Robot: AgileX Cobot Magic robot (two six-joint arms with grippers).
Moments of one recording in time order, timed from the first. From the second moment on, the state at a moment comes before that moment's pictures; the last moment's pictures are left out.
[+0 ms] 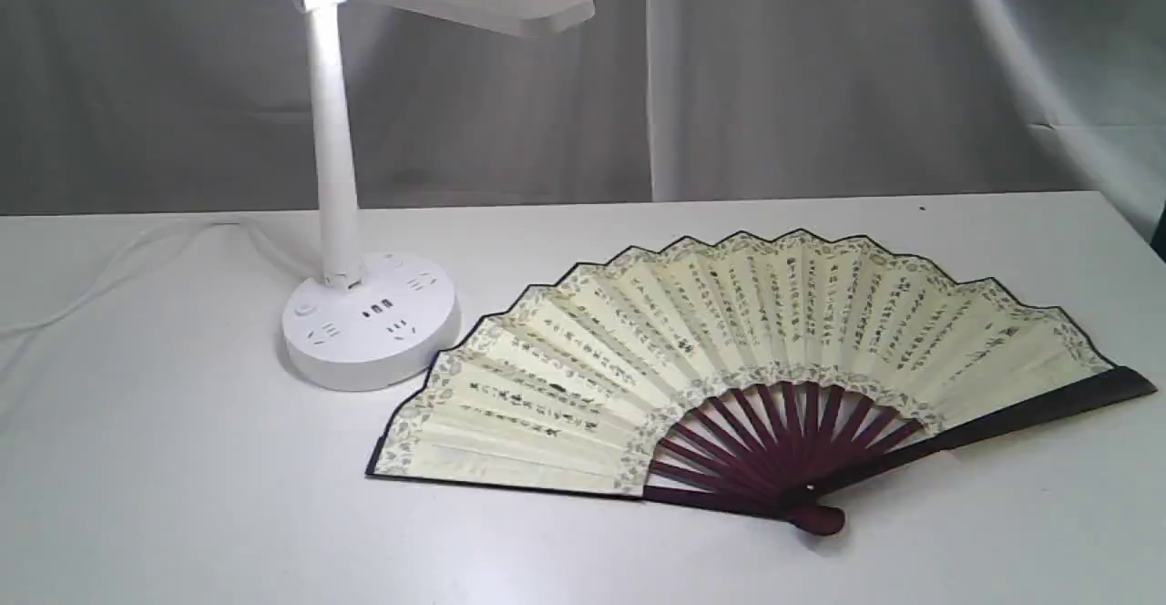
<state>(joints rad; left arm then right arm) -0.06 0.04 -0.85 0.03 0.84 -0.10 -0.07 0.18 -0.95 -0.04 1.08 -0.06</state>
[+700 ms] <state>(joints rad) -0.06 0.00 -0.86 0.03 0.93 -0.10 -0.04 0.00 -0.77 -0.04 1.12 -0.09</state>
